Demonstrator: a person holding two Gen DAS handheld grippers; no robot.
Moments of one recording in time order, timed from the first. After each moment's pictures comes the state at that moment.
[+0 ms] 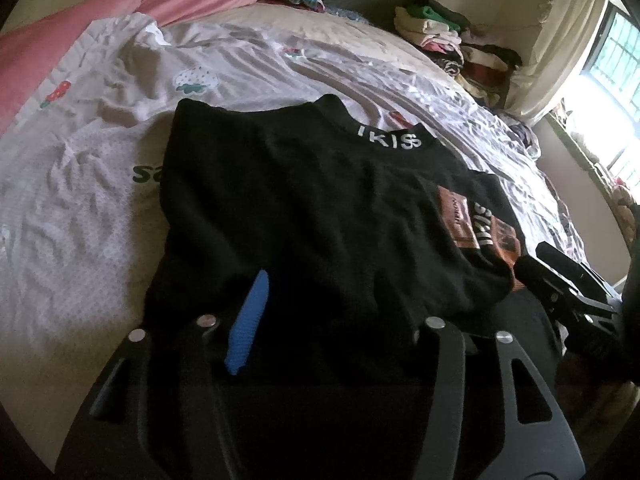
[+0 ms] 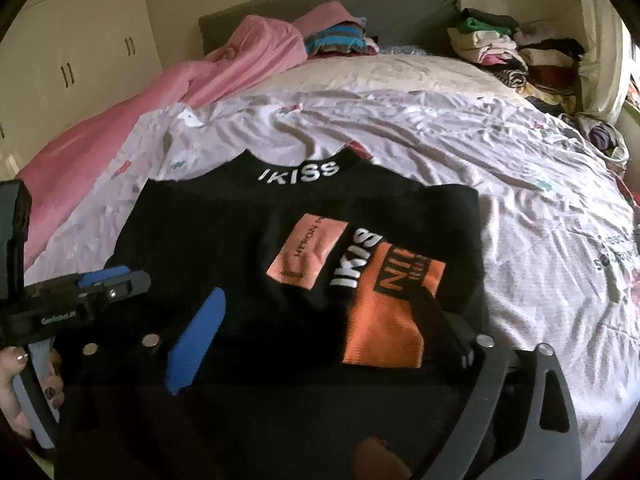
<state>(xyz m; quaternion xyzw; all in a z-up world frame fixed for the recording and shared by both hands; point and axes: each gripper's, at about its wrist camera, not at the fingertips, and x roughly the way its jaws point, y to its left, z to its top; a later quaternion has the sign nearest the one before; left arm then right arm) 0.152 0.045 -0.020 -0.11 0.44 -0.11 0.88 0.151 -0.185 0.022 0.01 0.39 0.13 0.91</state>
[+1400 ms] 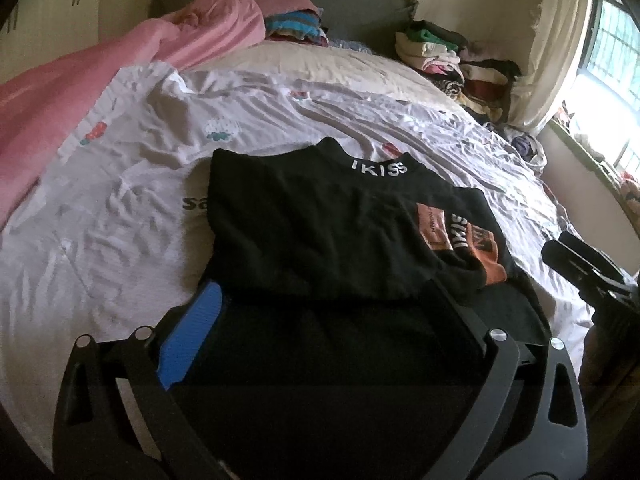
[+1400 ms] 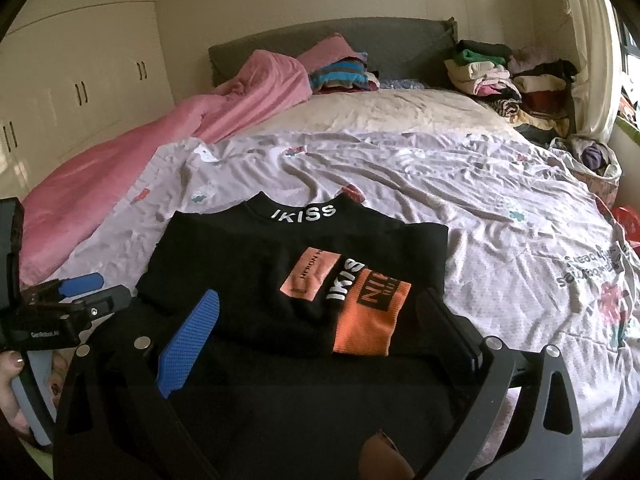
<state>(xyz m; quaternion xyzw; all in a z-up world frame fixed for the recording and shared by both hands) 0.101 0.041 0.028 -0.07 0.39 -0.07 0.91 0.106 -0.202 0.072 0.02 0.33 0.14 0.93</state>
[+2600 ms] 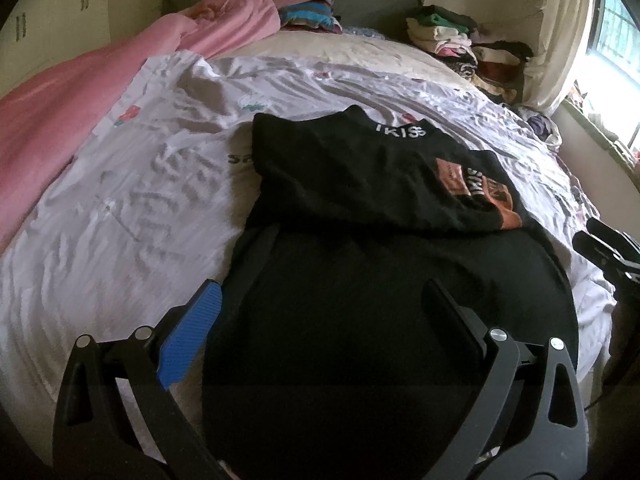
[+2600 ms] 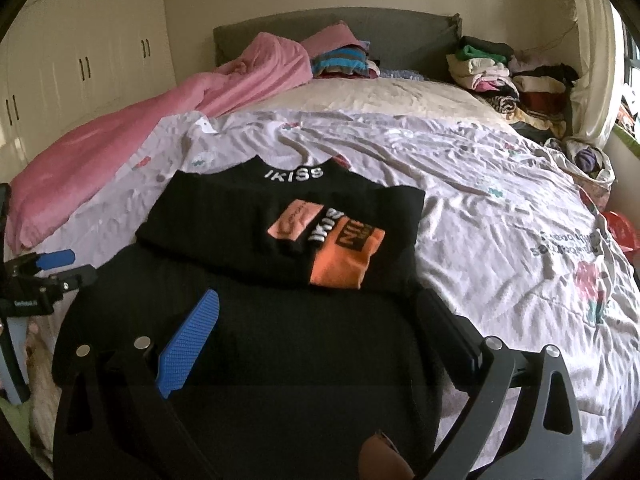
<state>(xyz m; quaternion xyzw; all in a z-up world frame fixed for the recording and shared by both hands) 0.048 0.059 0.016 -0.04 0.42 -0.04 0.91 0.057 -0.222 0.057 -0.02 0.36 0.13 0.92</state>
